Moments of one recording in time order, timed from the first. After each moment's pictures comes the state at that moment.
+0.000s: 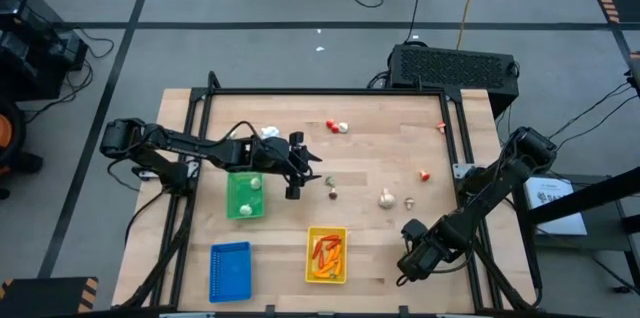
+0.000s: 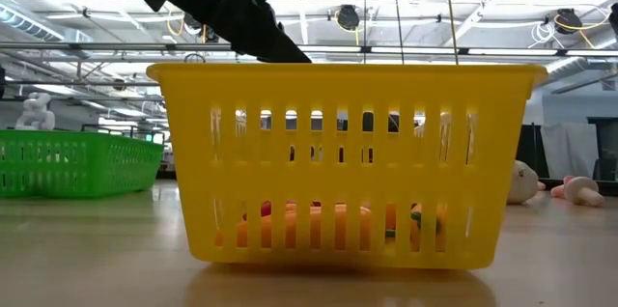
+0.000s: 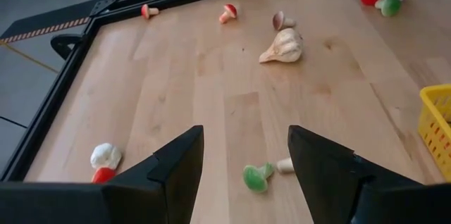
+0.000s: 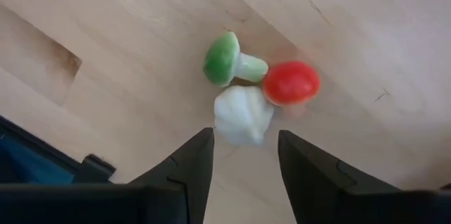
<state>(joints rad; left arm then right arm) 0.01 1.47 0.86 0.11 -0.05 0.24 0.79 1.55 0.94 -0.80 -0.14 1.73</state>
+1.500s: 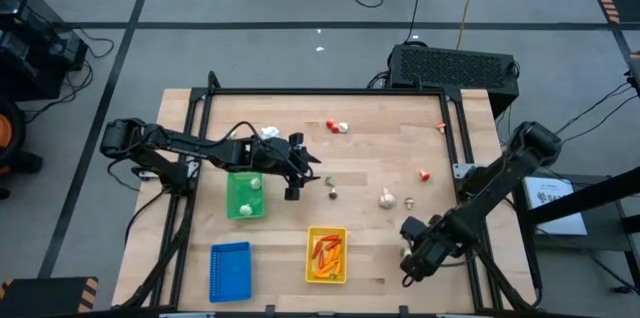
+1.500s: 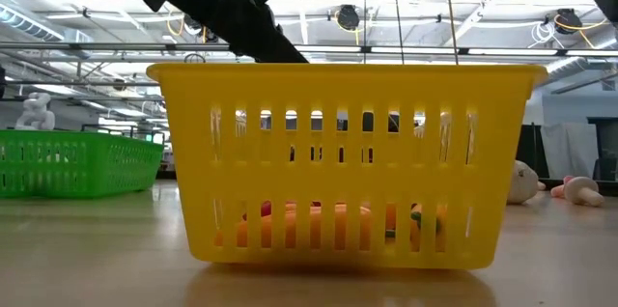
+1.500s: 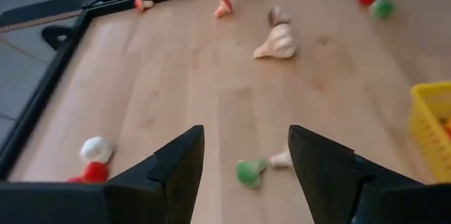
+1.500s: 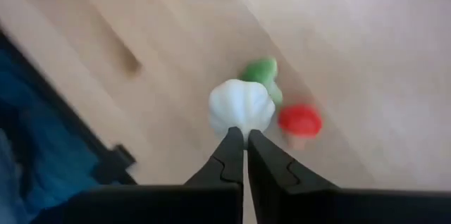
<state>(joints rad) 0.01 1.47 0.86 0.10 -0.02 0.21 0.78 1.45 0.94 -0.79 0.00 1.51</state>
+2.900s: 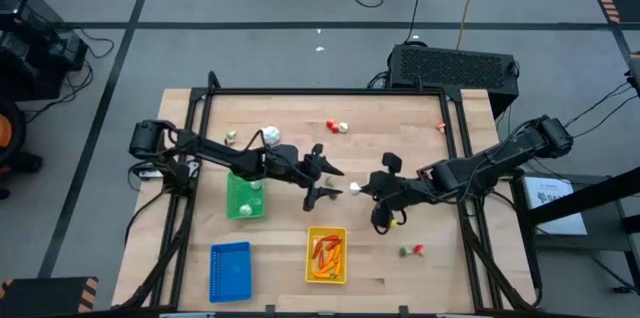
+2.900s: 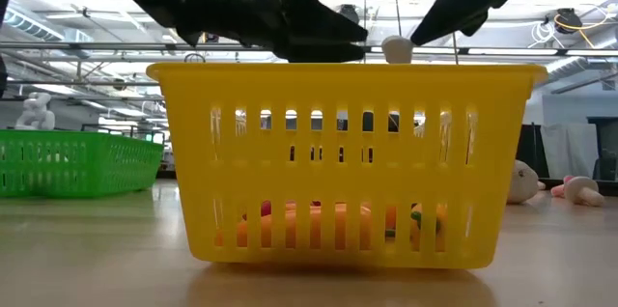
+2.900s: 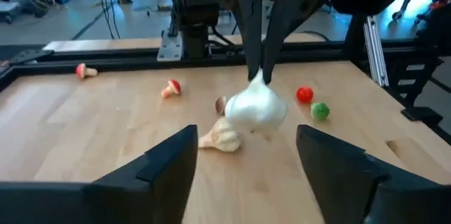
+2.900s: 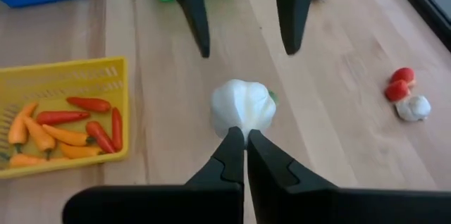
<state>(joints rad) -0.01 1.71 0.86 0.63 0.15 0.03 0.35 1.31 0.94 -0.46 0.44 0.41</state>
